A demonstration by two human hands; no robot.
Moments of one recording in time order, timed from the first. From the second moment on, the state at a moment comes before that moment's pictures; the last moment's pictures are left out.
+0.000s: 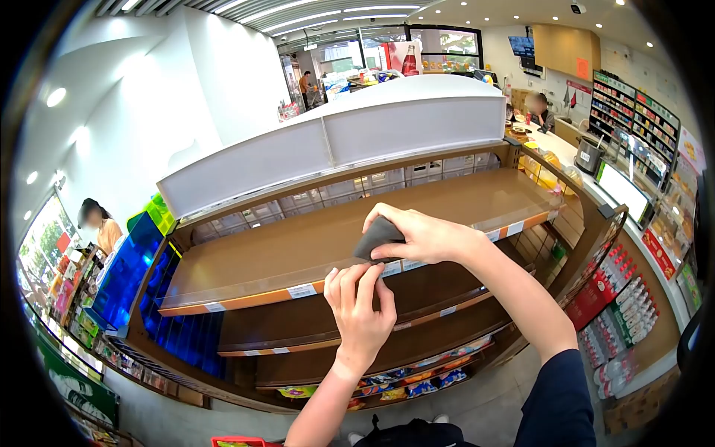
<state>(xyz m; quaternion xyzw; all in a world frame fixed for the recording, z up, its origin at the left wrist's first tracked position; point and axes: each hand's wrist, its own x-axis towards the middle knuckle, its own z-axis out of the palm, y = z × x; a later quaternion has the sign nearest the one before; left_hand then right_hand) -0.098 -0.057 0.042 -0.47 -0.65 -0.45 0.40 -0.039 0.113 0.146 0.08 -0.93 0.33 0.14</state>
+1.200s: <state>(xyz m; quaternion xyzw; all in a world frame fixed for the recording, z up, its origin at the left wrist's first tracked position) -0.071 -0.039 0.051 -0.50 -0.67 -0.39 0.37 -0.002 0.150 0.146 0.02 -0.93 0.32 0.17</state>
